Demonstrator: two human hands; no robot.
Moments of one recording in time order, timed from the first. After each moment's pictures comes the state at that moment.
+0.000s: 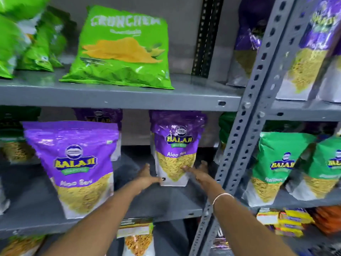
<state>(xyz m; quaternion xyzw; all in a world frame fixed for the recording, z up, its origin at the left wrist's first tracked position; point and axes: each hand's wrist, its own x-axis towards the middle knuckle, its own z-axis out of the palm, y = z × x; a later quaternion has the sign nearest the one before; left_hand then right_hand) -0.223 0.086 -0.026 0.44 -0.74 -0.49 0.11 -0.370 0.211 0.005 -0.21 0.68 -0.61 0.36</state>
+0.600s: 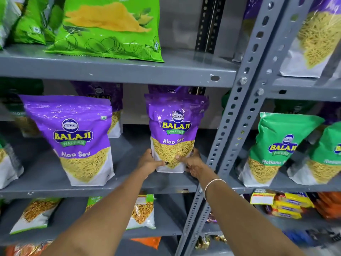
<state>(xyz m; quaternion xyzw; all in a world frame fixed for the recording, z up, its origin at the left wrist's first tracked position) -0.233 0.131 -0.031 0.51 -0.68 -0.49 0.20 -0.355 0.229 -0.002 -0.19 0.66 -0.61 0.41</state>
